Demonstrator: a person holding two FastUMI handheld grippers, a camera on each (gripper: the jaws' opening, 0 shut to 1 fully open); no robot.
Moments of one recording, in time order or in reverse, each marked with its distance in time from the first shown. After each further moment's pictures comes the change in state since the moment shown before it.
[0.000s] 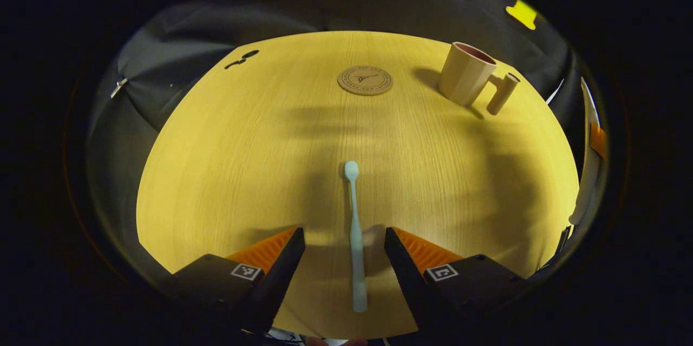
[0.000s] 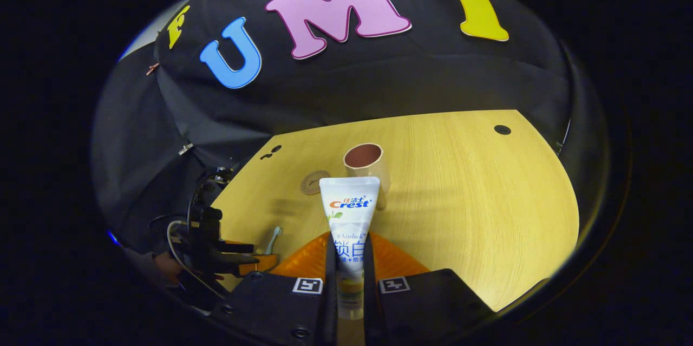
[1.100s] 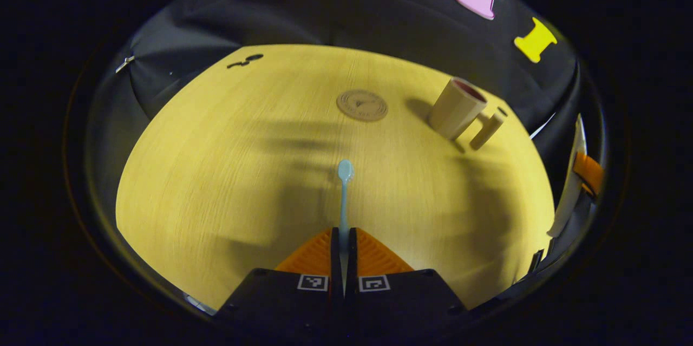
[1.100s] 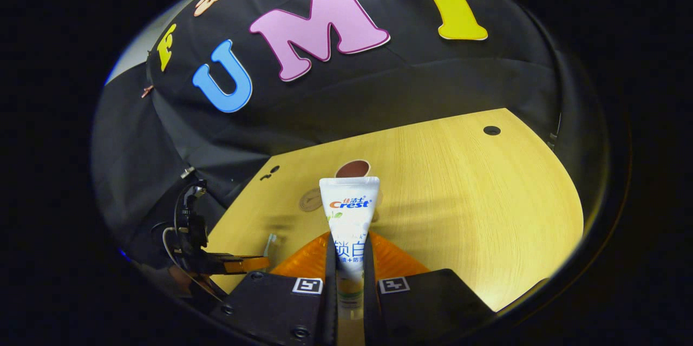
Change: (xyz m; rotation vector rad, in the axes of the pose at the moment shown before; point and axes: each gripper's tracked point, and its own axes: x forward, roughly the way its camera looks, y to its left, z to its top) left arm -0.037 -0.020 0.046 -0.146 -0.208 -0.194; right arm -0.012 -0.006 0.028 0.094 -0.110 0.019
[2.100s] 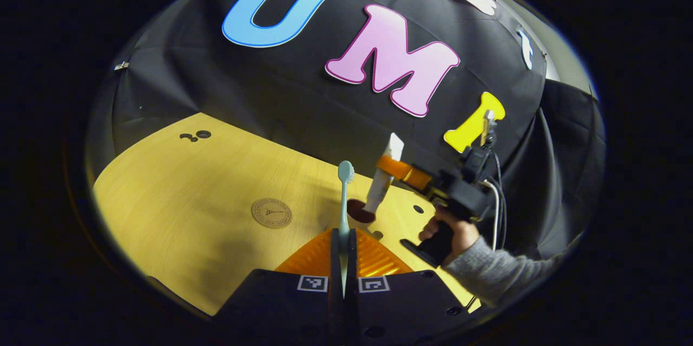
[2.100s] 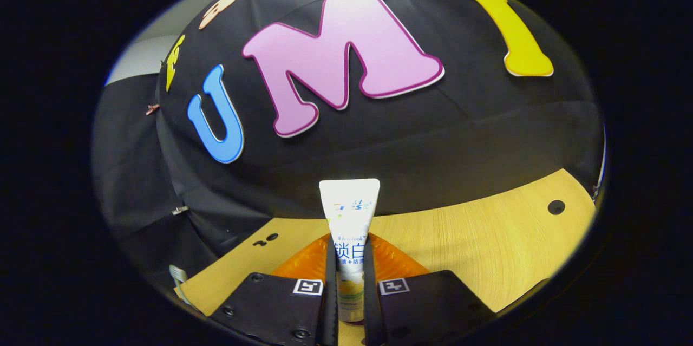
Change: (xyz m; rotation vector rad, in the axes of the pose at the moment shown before) left arm -0.068 -0.115 0.121 -0.100 -0.444 -0.284; right arm 0.210 0.013 0.127 -0.123 -0.281 0.107
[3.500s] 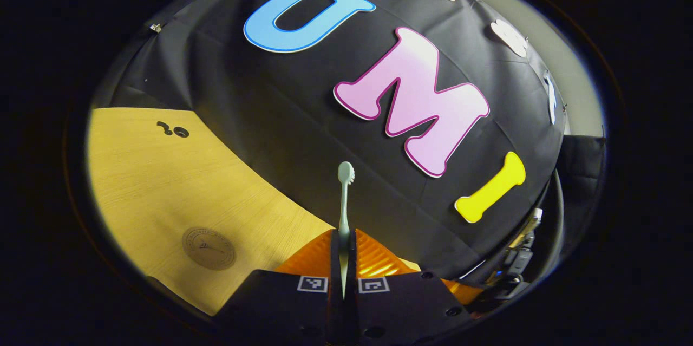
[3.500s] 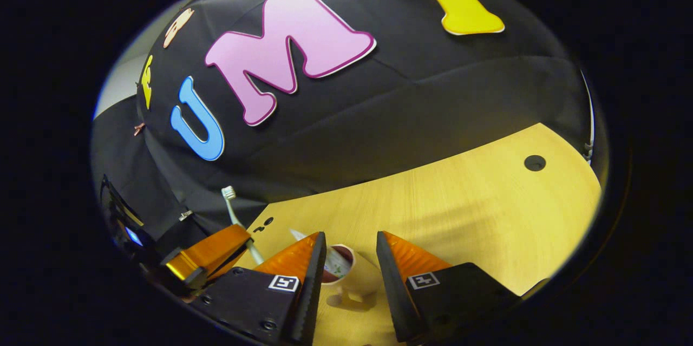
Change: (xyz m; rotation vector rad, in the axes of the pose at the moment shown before) left arm 0.156 -0.019 0.050 -0.201 -0.325 0.003; right arm -0.082 -0.062 -0.018 0.196 0.110 -0.056
